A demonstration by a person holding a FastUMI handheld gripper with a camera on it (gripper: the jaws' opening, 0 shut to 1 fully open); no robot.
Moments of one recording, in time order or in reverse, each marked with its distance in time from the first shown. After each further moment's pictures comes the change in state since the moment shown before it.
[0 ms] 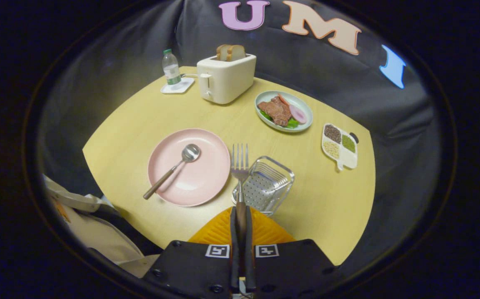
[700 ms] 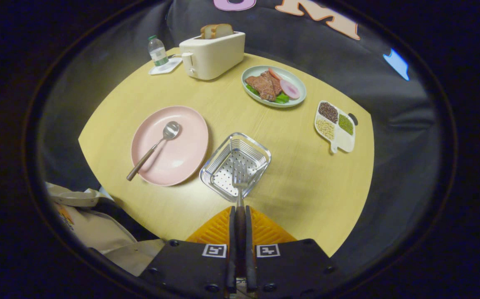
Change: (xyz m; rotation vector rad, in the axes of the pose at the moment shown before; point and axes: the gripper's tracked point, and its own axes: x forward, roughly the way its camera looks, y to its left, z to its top) arm 0.015 -0.029 -0.021 0.017 0.187 0.028
